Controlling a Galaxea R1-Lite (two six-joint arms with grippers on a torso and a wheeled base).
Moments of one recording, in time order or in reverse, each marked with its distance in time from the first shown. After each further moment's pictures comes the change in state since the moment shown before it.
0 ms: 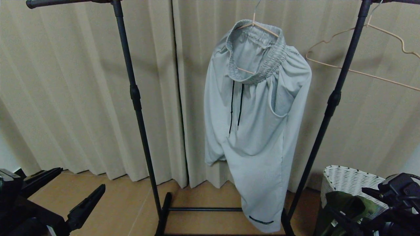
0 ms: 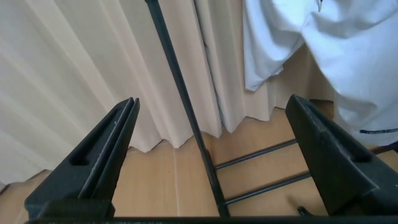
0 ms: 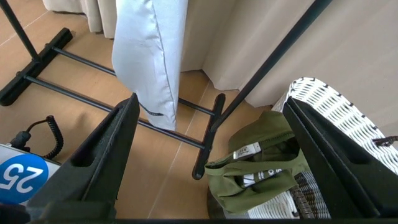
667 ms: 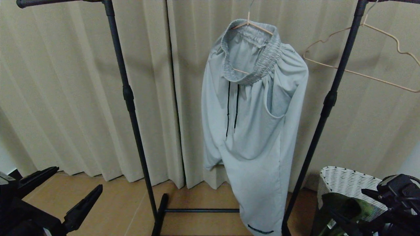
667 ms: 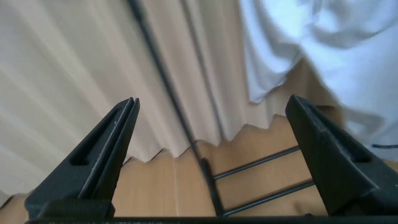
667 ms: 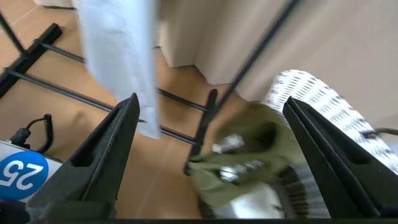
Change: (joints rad) left arm 0.001 -0.024 0.005 -0.001 0.000 0.033; right arm 0.000 0.001 0.003 0.006 0.000 0.000
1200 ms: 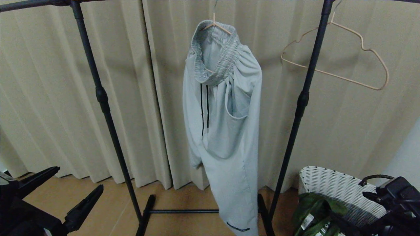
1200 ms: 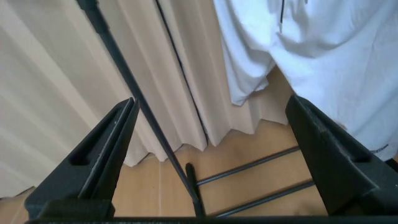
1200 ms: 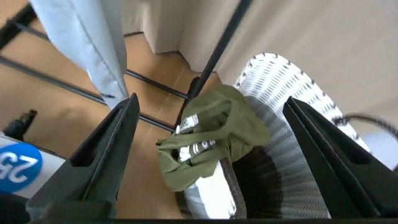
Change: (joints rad) left arm 0.000 -0.003 0.000 0.001 0.000 0.000; right arm -0.001 0.014 0.010 0.002 -0.003 -0.008
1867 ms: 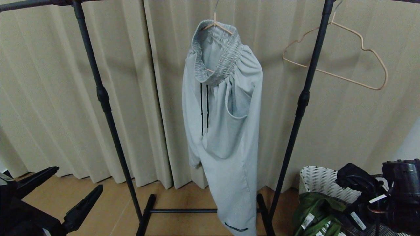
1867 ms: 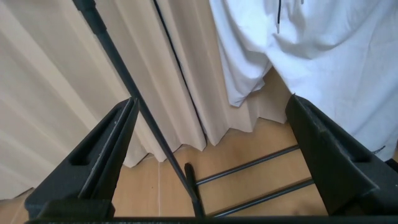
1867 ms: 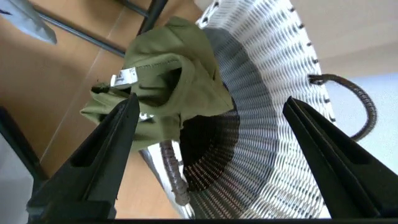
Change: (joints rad) left arm -0.001 0.001 0.000 -0.001 -0.001 -0.003; right arm -0.220 0.344 -0.276 0.263 -0.014 -0.269
